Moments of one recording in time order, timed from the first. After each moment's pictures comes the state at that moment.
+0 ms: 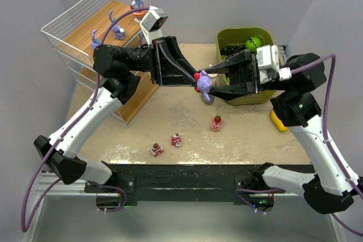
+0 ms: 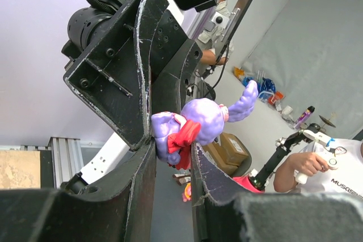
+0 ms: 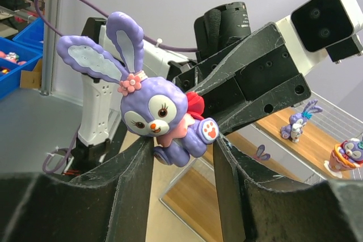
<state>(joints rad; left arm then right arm) -0.66 1.41 1.58 0.66 1.12 -1.31 0.58 1.10 1.54 0.06 -1.07 0.03</state>
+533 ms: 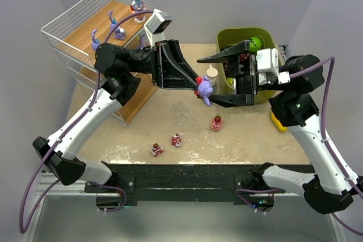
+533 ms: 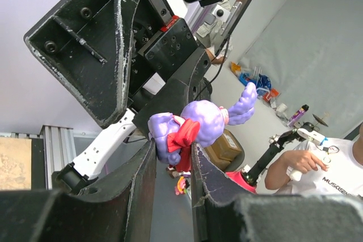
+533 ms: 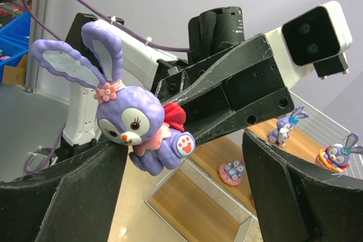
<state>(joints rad) -0.67 1.40 1.58 0.57 1.13 -1.29 0.58 1.10 1.52 0.10 -1.05 -0.01</state>
